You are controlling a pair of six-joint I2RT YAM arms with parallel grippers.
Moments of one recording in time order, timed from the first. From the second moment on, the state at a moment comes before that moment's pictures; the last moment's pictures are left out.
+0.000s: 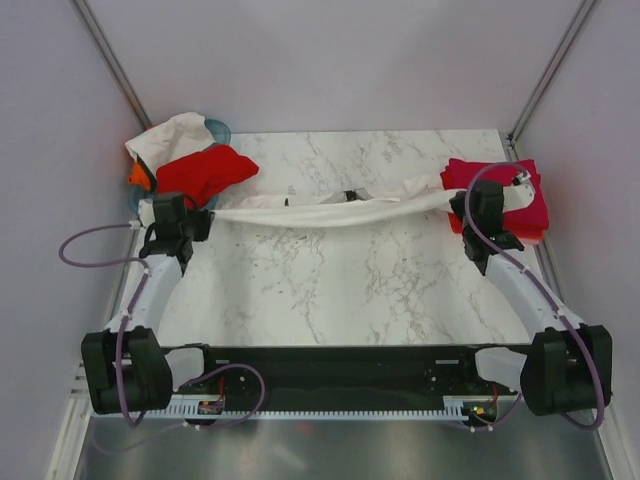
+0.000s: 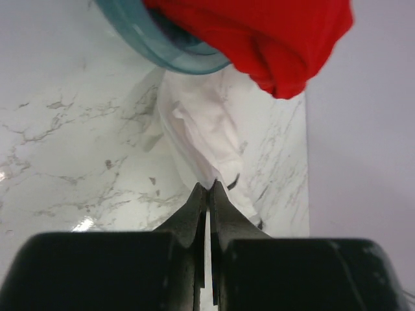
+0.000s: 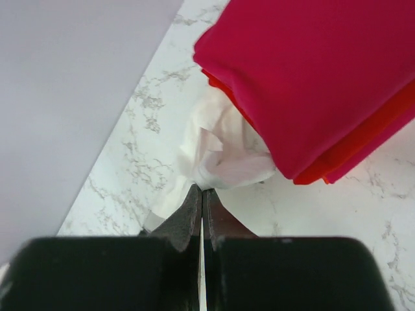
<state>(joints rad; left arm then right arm) 0.08 1.20 0.71 -0.14 -0.09 -1.24 0.10 1.22 0.75 0.03 0.41 0.99</state>
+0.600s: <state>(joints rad) 0.13 0.90 1.25 -0.46 -0.03 -1.19 0.10 0.87 1.24 -0.20 0.33 0.86</state>
